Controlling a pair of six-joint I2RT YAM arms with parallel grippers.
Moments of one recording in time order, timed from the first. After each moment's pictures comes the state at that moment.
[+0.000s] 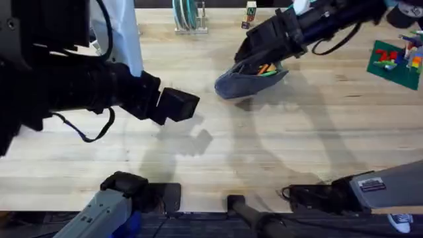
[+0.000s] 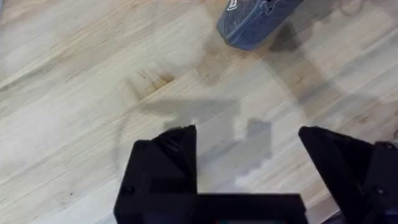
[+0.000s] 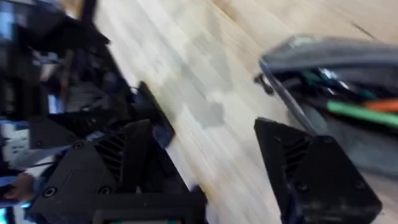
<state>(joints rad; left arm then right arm) -0.23 0.89 1.08 -1.14 0.25 0.20 0.21 1.67 1.47 -1.14 -0.90 -0.16</state>
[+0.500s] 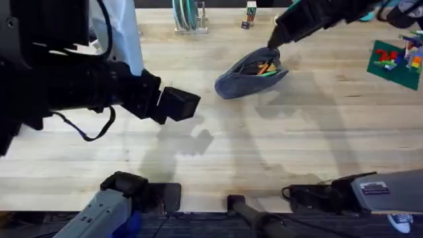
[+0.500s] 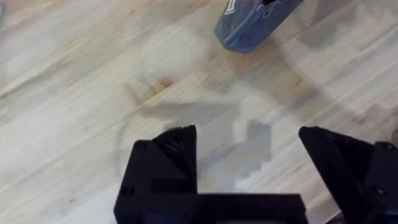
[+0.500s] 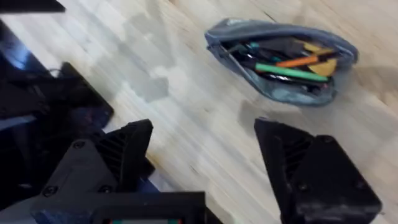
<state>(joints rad) -0.23 0.89 1.08 -1.13 0.26 0.21 0.20 1.60 1.83 -1.51 -0.52 -0.30</state>
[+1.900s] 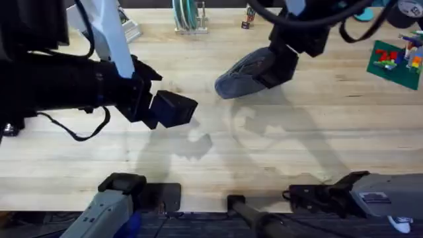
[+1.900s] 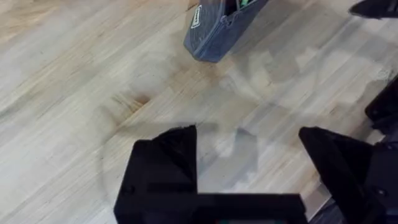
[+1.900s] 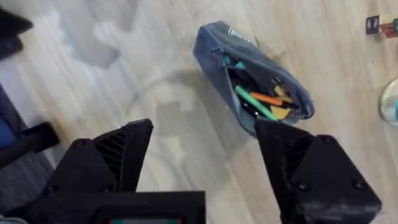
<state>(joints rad) -0.09 0.89 1.08 -1.17 0.51 0.40 0.52 1.54 1.75 -1.38 -0.18 -0.59</state>
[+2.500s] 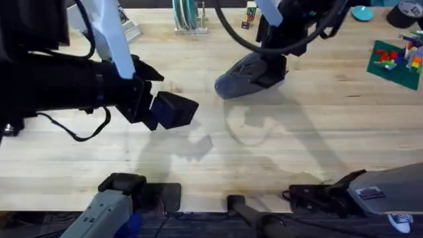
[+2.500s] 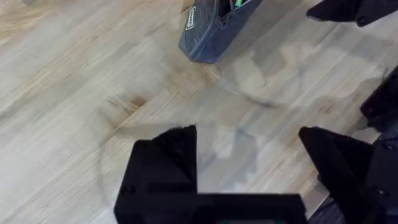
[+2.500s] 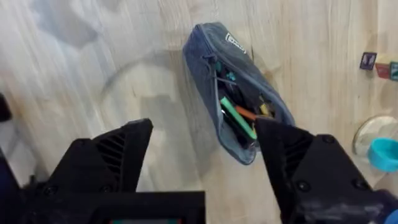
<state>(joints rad) -0.09 0.89 1.08 -1.17 0.53 0.41 0.52 1.65 1.75 -1.33 -0.16 -0.82</state>
